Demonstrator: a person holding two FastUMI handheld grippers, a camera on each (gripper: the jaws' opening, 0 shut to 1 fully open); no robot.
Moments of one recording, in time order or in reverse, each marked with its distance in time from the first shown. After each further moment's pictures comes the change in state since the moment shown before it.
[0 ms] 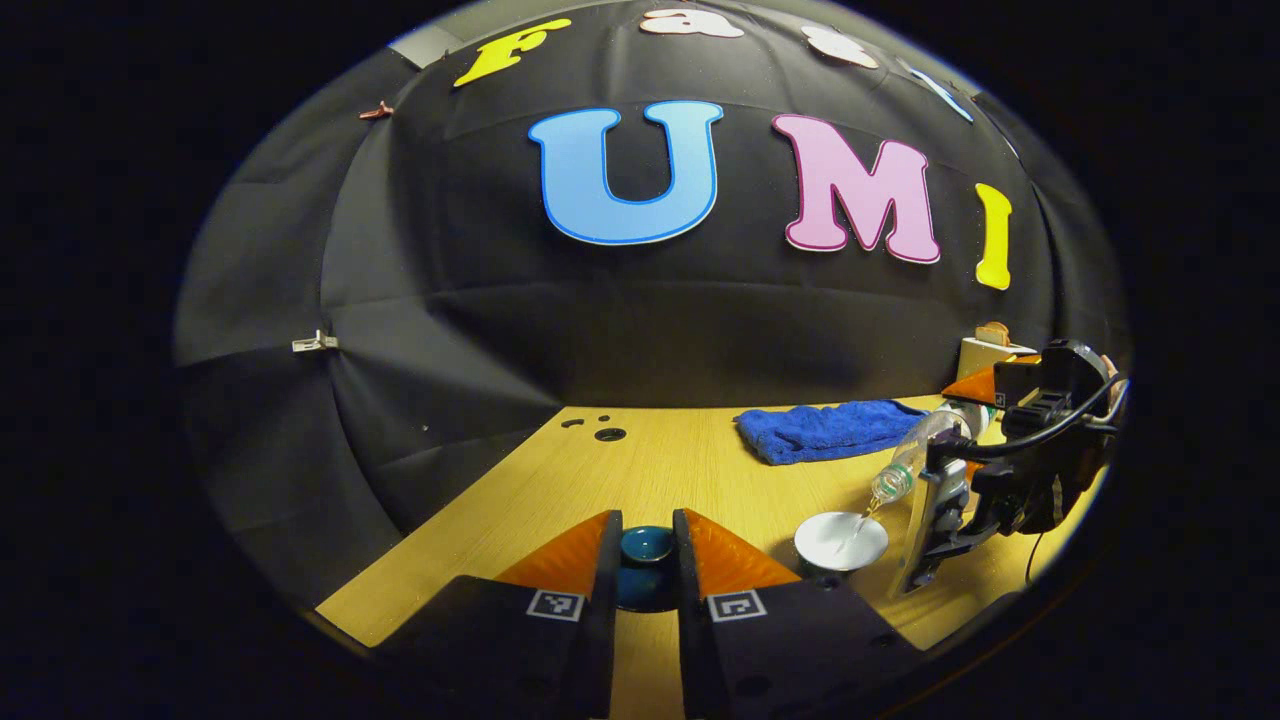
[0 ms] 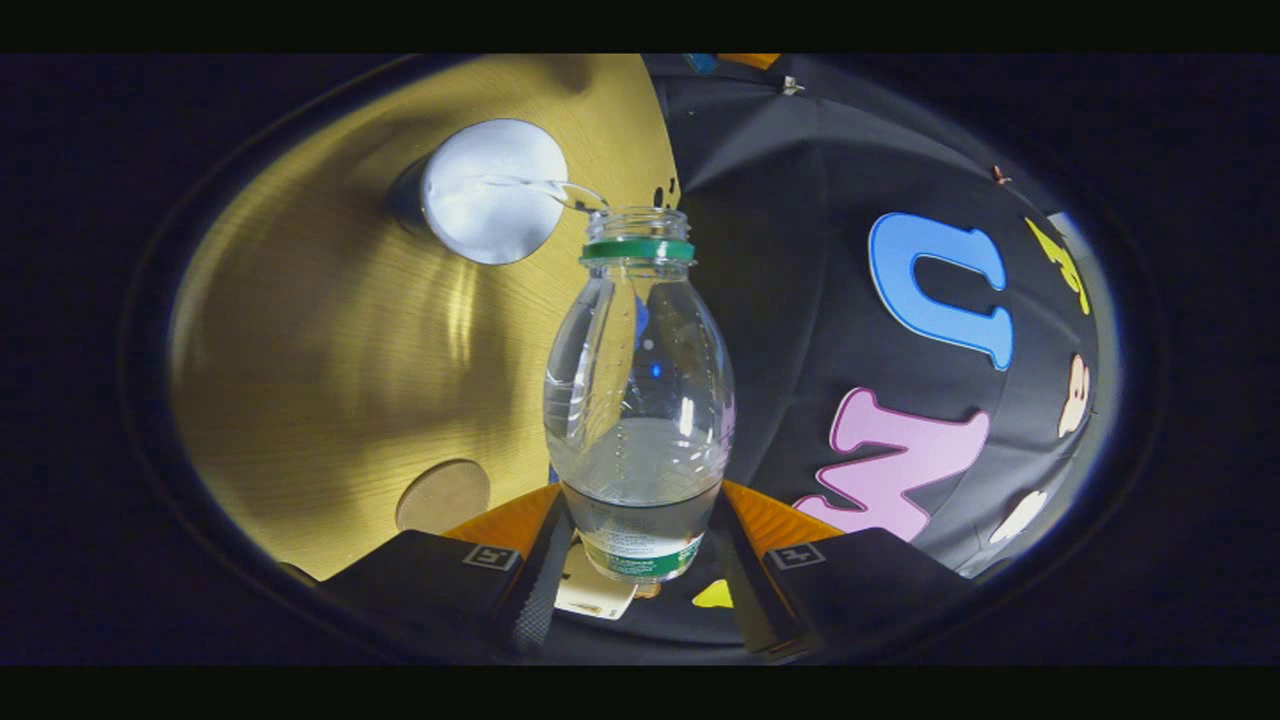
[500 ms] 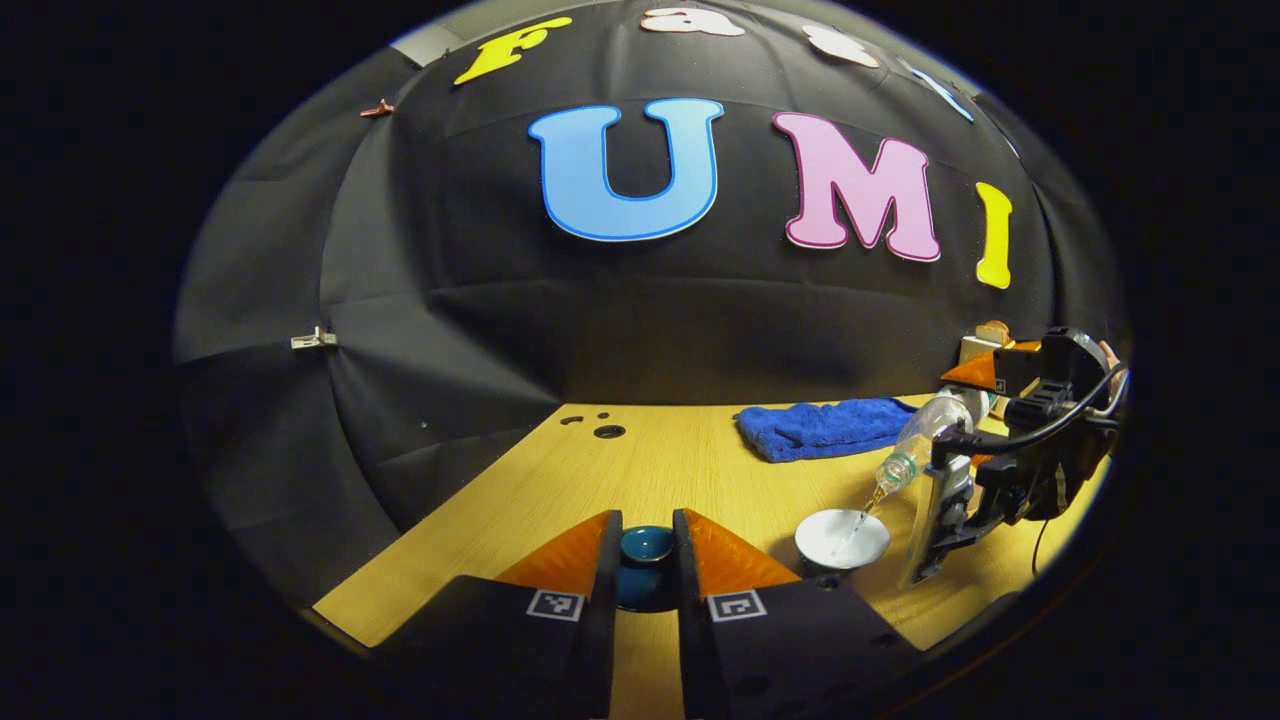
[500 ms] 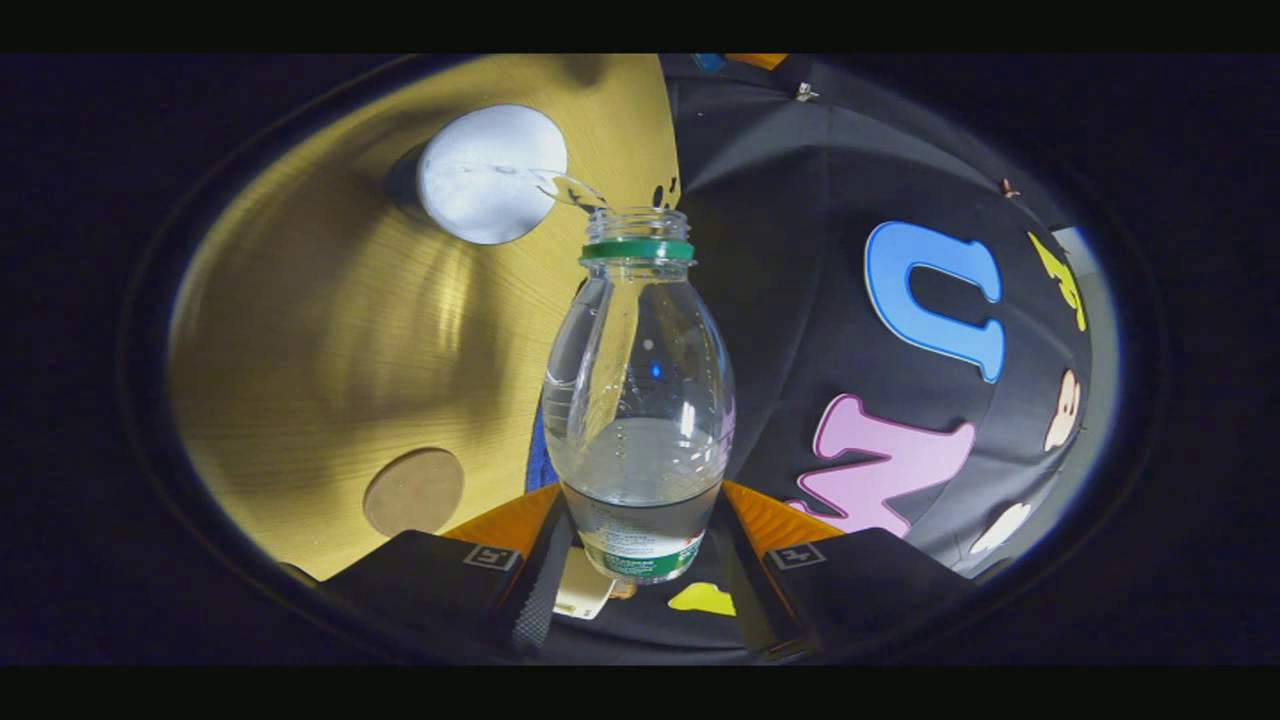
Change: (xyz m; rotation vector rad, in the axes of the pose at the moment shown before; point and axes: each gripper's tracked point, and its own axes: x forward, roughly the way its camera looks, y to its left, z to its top) left arm 0.003 0.000 -0.004 0.000 0.006 -0.003; right arm 0.006 -0.013 -0.004 -0.052 -0.009 -0.042
